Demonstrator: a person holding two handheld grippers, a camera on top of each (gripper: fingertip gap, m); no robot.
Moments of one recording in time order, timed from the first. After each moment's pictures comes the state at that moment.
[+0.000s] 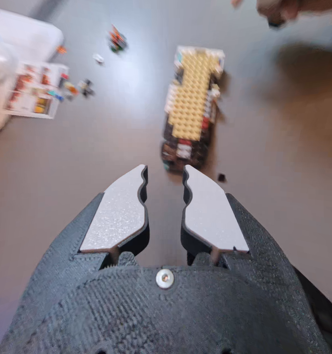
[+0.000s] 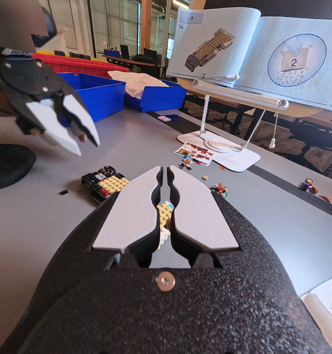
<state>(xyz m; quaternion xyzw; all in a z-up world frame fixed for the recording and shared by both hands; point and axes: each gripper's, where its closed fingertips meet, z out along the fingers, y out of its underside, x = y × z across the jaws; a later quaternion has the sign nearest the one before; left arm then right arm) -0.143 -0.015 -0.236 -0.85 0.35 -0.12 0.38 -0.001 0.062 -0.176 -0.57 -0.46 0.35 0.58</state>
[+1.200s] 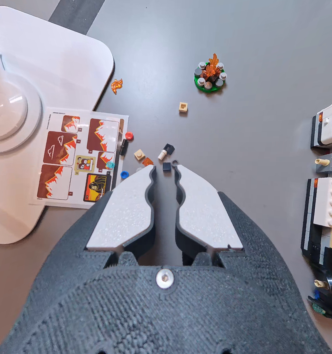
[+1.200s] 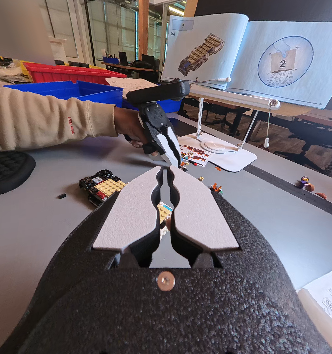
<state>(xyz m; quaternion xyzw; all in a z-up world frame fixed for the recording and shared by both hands) -0.142 0.171 -0.287 -0.87 0.36 -0.12 0.32 0.006 0.069 -0.171 -0.57 -0.45 0.36 0.58</state>
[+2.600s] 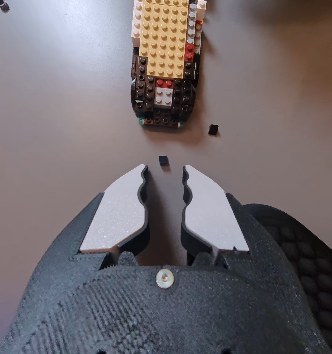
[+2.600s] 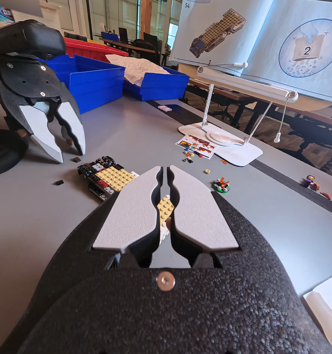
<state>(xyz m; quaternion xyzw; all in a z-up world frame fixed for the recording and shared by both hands) -0.154 -0.050 -0.286 -0.86 0.40 -0.16 0.26 -0.007 0.061 -0.190 -0.58 -0.48 0.33 0.57</state>
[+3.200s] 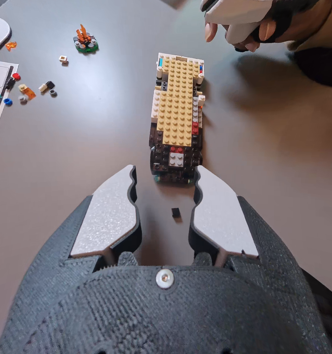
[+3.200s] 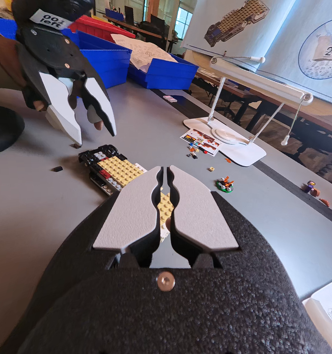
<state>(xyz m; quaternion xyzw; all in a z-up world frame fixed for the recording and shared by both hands) -0.126 -0.007 -0.258 -0.82 0.37 -0.23 0.36 -0.015 0.053 -0.202 -0.57 -0.52 0.30 0.57</state>
